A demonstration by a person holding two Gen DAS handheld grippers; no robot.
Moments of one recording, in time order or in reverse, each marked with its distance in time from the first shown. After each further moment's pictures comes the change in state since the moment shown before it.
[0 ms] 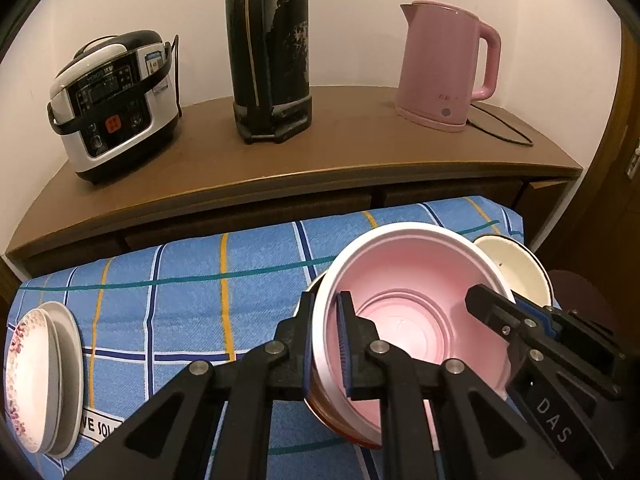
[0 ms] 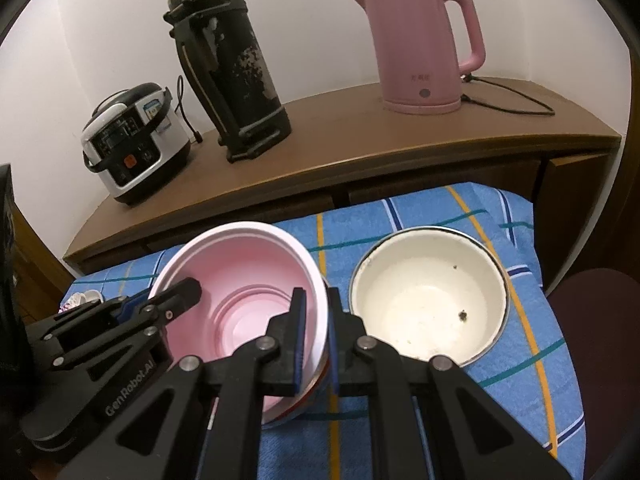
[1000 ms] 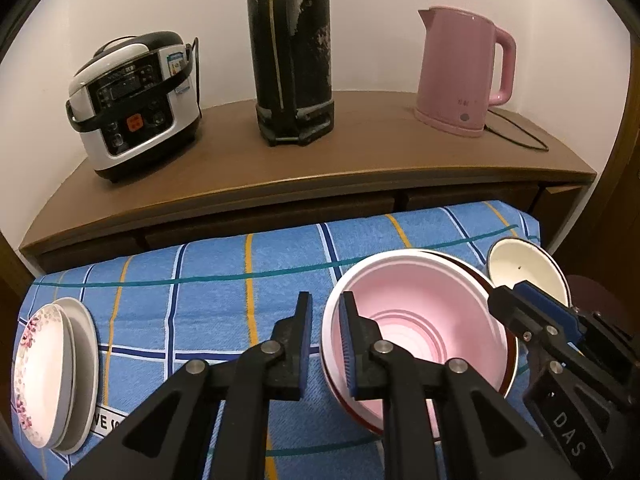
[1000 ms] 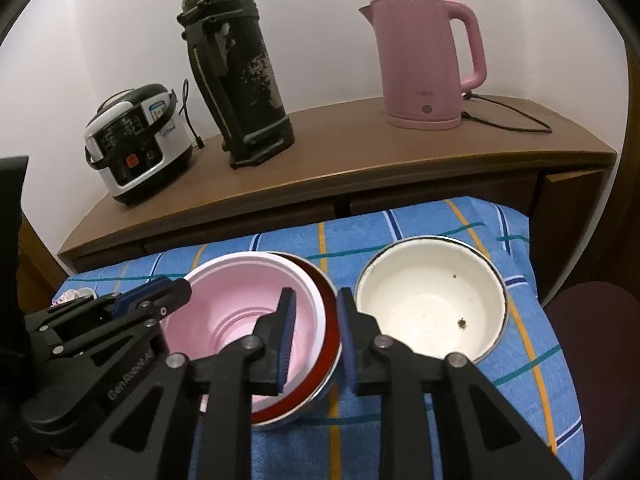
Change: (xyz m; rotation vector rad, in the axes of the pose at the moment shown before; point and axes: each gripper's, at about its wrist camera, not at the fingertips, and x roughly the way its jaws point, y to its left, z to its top) left arm -0.005 0.011 -0.004 -0.020 -0.028 0.060; right arm -0.004 0.009 -0.006 -0.035 -0.059 -0.026
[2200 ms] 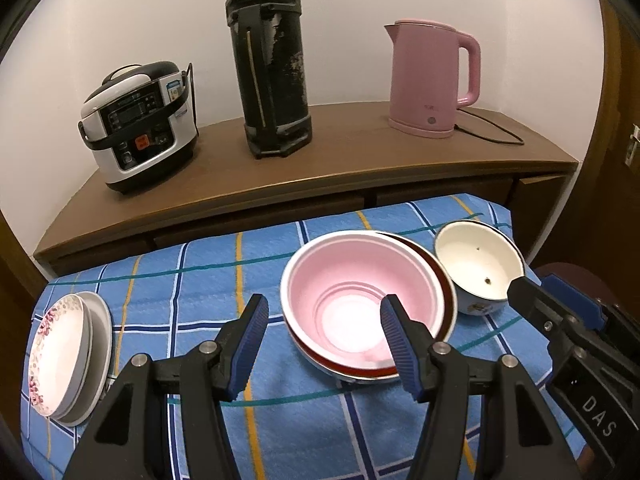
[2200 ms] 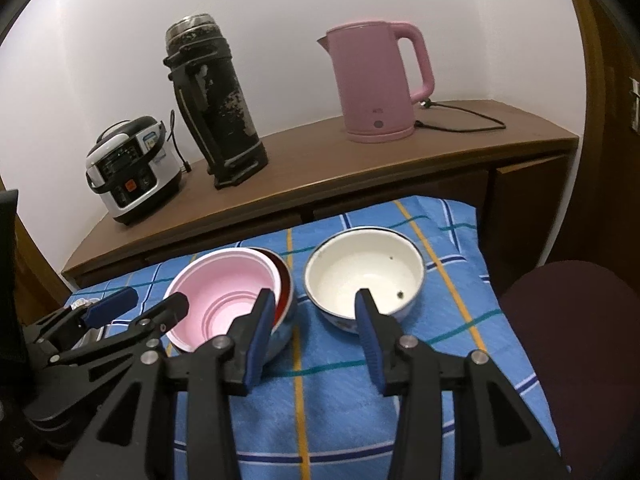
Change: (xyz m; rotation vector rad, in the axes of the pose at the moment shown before) left arm -0.049 -0.034 -0.021 0.050 -0.042 0.004; right arm -0.063 -0.032 -0.018 0.067 -0.062 -0.039
